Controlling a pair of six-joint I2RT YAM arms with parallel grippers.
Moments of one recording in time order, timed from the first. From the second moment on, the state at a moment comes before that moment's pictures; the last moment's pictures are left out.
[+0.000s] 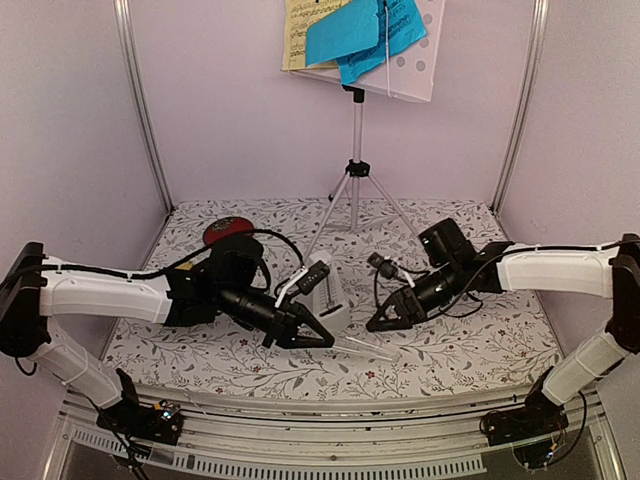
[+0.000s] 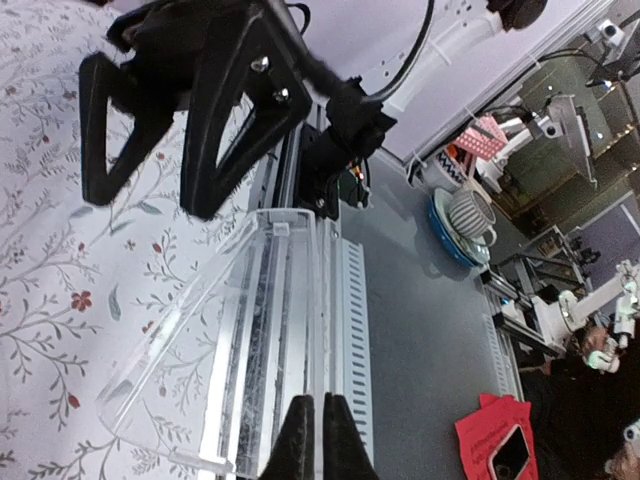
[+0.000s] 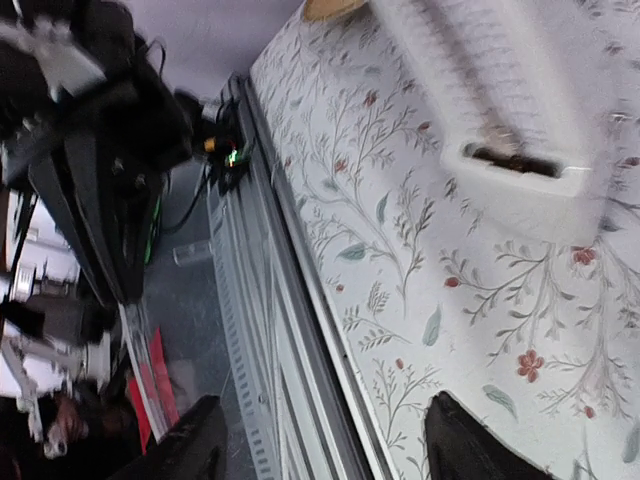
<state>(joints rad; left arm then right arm) -0.98 1.45 0.82 0.14 0.79 -0.33 0.70 1.51 0.91 -0.31 -0.88 0.17</state>
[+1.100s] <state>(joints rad) -1.05 1.57 0.81 1.19 0.14 -0.67 0.72 1.14 0.59 0.89 -0.34 0.71</state>
